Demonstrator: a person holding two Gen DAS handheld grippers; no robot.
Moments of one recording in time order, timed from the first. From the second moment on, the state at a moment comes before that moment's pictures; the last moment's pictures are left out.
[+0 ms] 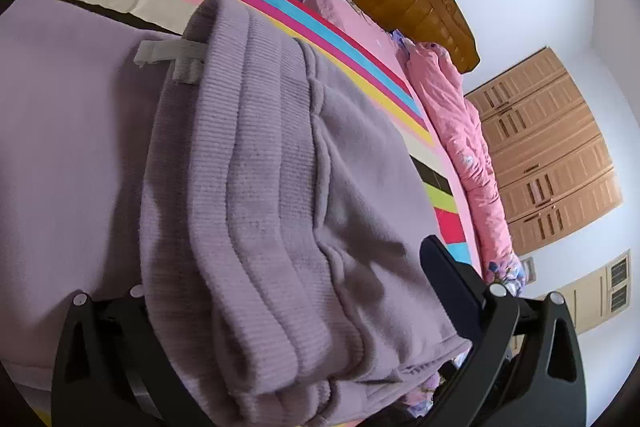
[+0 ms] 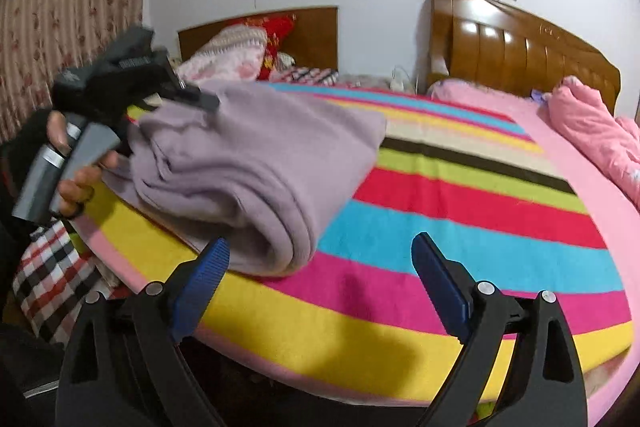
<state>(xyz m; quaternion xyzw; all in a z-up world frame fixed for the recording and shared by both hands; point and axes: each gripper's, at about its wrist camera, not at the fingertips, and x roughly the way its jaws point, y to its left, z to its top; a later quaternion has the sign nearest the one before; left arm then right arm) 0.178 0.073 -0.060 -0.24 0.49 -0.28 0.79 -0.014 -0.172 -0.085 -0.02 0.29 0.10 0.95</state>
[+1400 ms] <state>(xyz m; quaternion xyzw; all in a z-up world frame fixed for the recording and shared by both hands) 0.146 0.224 -0.056 -0.35 0.37 -0.20 0.83 0.029 -0.122 -0.106 -0.07 0.32 0.04 0.94</state>
